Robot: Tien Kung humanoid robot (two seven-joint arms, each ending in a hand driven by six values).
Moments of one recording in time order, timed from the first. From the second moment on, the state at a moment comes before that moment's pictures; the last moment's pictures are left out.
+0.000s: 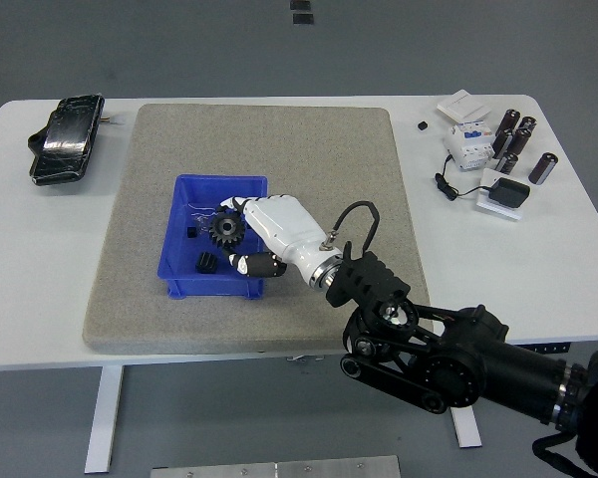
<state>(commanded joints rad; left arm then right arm) 0.07 0.14 -1.45 -0.18 1.51 -0.09 0.24 0.70 -0.05 0.35 1.15 -1.90 -0.38 -0.23</state>
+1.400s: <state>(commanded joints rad) 0.08 0.13 -1.45 -0.18 1.52 -0.09 0.24 0.38 -0.12 0.98 1.28 -1.41 -0.40 0.18</state>
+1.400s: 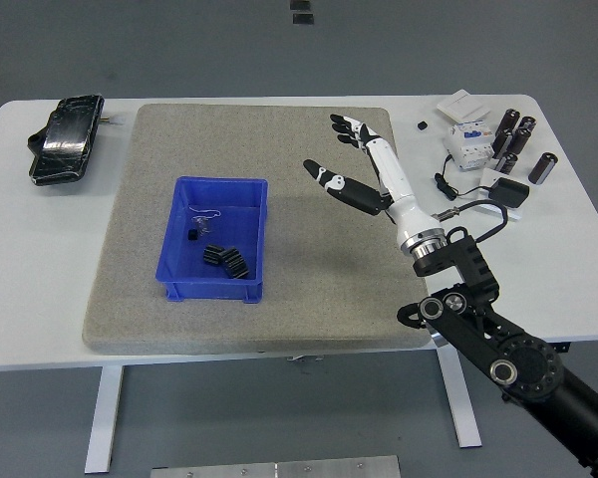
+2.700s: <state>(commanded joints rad) 0.10 0.16 -1.41 -0.18 1.41 -0.08 0.22 0.12 -0.15 1.25 1.38 -1.02 -0.33 0.36</state>
